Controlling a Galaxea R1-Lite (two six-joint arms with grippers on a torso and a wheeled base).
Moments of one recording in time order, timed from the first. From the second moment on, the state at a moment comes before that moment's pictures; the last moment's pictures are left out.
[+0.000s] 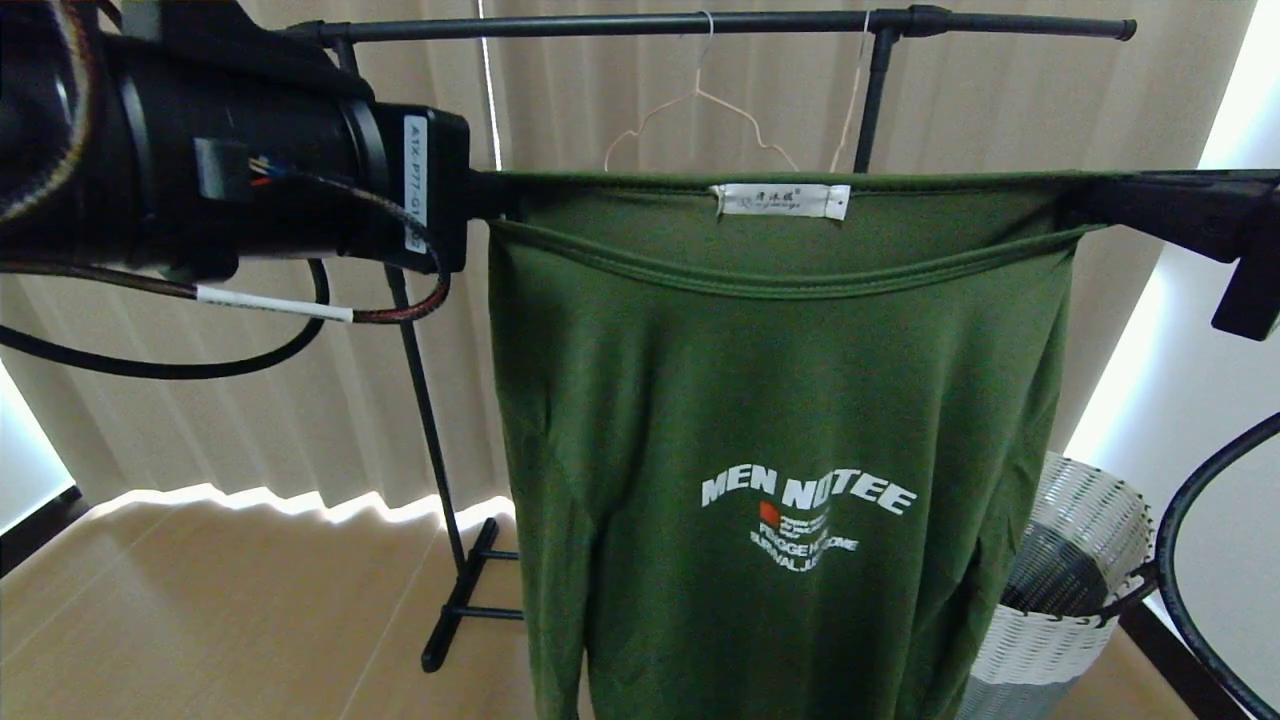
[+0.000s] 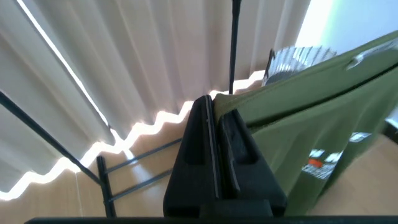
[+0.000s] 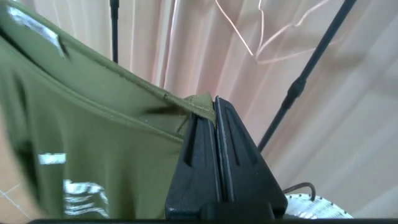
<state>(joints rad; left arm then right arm) -0.71 1.48 -1.51 0.29 0.20 0.01 0.48 1.22 -1.10 -0.05 -0.01 -0.13</state>
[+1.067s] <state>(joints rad) -0.71 1.46 -1.45 0.29 0.20 0.01 0.48 1.23 -1.08 -0.05 -0.02 -0.13</state>
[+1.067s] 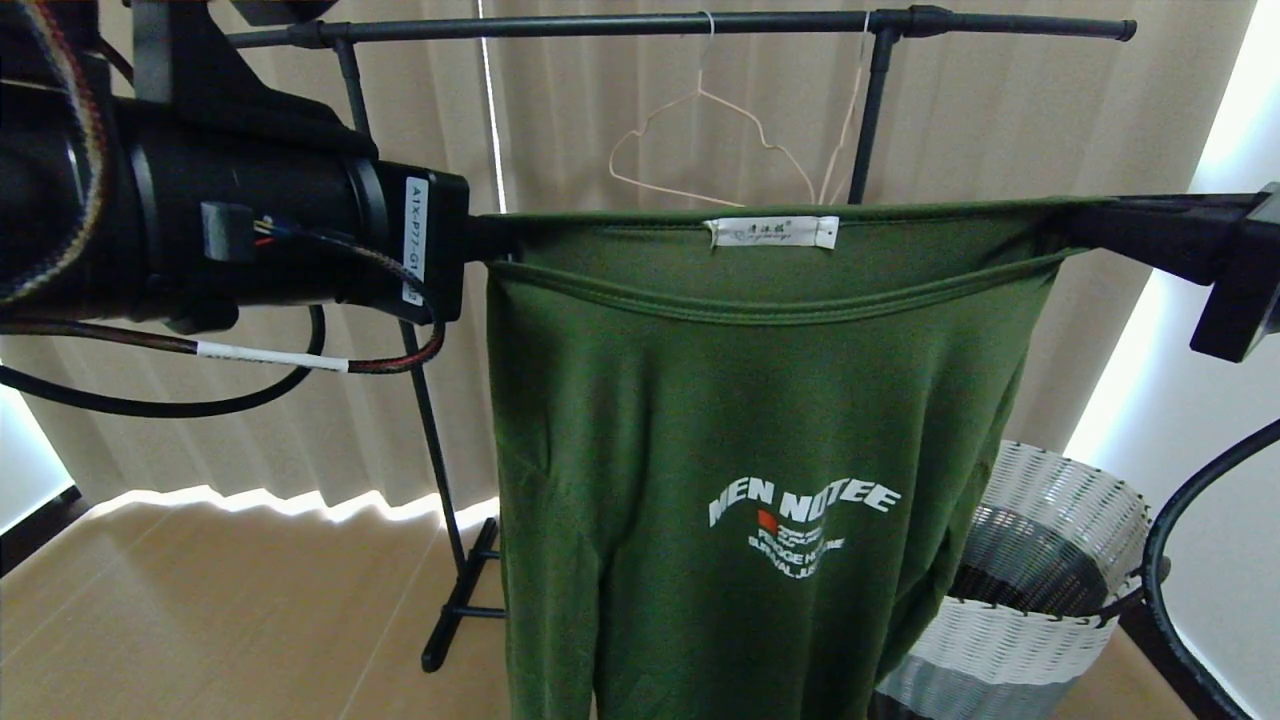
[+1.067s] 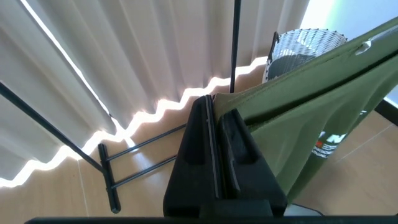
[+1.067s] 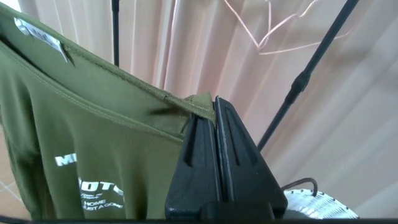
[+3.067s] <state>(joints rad) -0.55 1.42 -1.31 0.26 0.31 -0.01 0.46 1.12 -0.97 0.05 0.06 -0.18</state>
